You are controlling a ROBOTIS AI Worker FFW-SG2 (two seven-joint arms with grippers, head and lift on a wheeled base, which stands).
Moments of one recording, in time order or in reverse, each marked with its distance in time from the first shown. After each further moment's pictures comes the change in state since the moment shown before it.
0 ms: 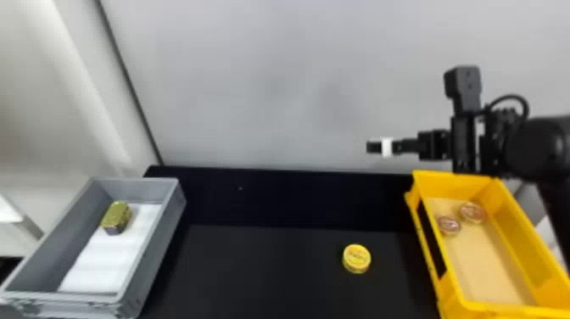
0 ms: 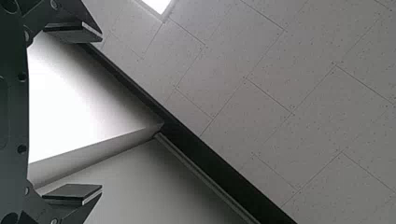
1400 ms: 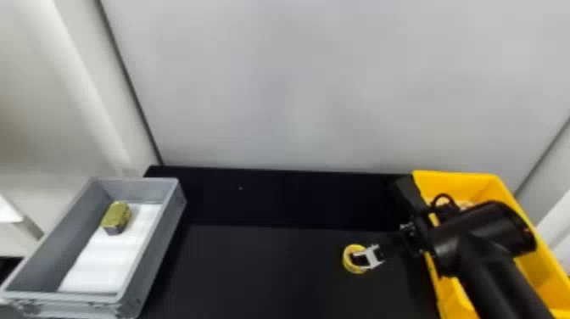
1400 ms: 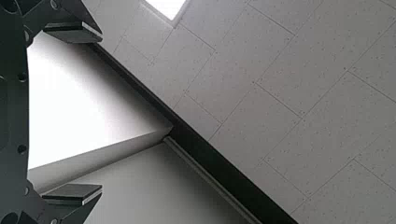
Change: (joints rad) left arm 0.047 -0.039 0.038 0.000 0.000 -0.025 0.004; right arm 0.111 0.163 0.036 0.487 0.793 -0.346 0.675
